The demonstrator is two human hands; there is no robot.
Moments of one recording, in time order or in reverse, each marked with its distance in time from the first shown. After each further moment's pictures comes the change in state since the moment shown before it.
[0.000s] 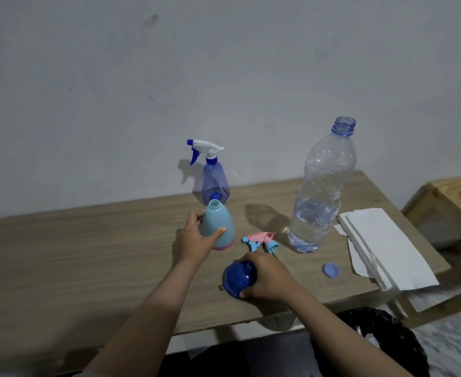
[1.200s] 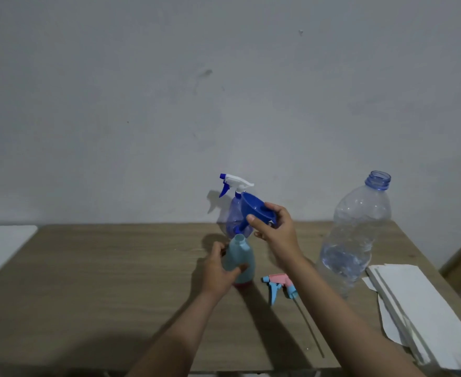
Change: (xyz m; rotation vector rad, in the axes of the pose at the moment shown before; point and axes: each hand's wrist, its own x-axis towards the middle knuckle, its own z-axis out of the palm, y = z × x) left_hand -0.008 0.022 -0.007 0.042 -0.001 -0.033; right_hand 0.084 -0.073 -0.089 1.122 0.452 -0.053
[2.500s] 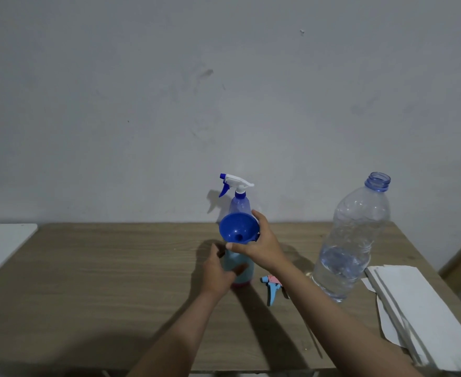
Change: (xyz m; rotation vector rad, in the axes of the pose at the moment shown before) left_hand -0.007 0.013 -0.002 -0.106 -0.040 -0.076; right_hand -0.005 0.015 0.010 -0.387 -0.225 0.034
